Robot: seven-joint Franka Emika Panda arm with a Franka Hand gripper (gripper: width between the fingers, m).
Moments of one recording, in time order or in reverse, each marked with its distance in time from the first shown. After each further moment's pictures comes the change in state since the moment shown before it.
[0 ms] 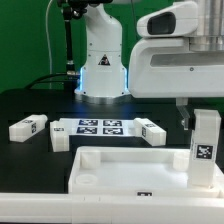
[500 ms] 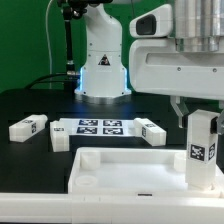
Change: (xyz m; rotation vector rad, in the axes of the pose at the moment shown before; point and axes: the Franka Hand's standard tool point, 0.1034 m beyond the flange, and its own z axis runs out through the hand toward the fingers) arm 0.003 0.005 0.001 0.035 -0.012 0.458
